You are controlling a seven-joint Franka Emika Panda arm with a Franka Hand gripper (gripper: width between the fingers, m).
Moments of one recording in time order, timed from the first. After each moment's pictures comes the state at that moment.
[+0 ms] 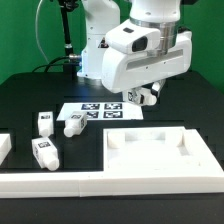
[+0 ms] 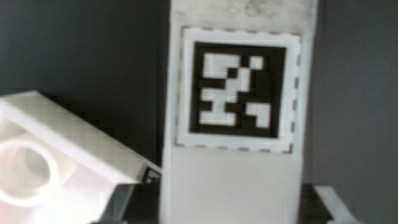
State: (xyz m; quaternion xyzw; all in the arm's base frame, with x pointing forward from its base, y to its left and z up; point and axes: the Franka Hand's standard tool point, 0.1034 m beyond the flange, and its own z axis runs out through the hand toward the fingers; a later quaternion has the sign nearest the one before) arm 0.475 0.071 0.074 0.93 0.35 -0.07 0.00
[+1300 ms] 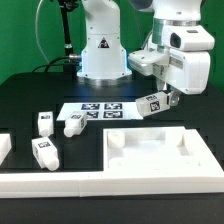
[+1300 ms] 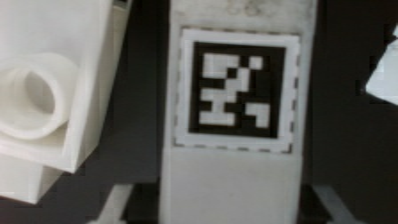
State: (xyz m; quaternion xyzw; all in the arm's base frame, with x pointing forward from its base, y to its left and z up) arm 0.453 0.115 0.064 0.55 0.83 -0.03 0.03
